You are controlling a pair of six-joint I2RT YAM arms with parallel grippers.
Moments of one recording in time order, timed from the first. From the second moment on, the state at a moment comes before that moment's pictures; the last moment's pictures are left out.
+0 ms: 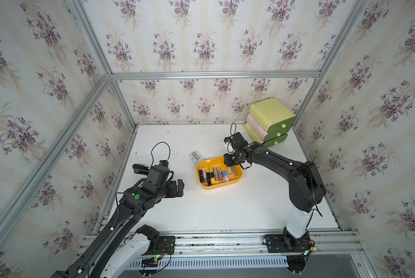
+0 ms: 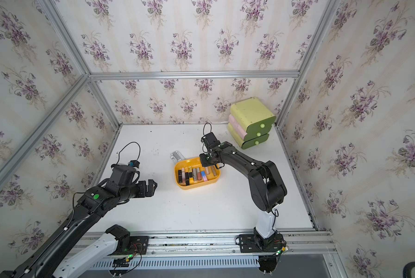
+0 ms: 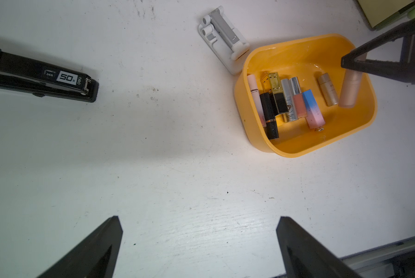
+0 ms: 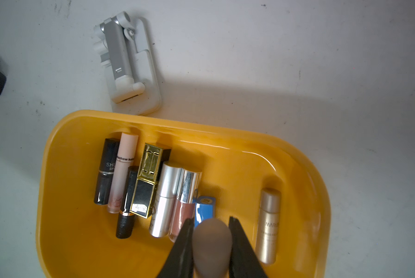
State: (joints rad) left arm -0.43 0.80 0.82 -0.93 -0.05 -0.45; right arm 0.59 1.86 1.40 -0.63 -0.11 0.23
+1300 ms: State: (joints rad) left arm -0.43 0.80 0.80 -0.95 -0.04 -0.46; right arm 0.59 1.95 1.37 -0.60 -0.13 0.23
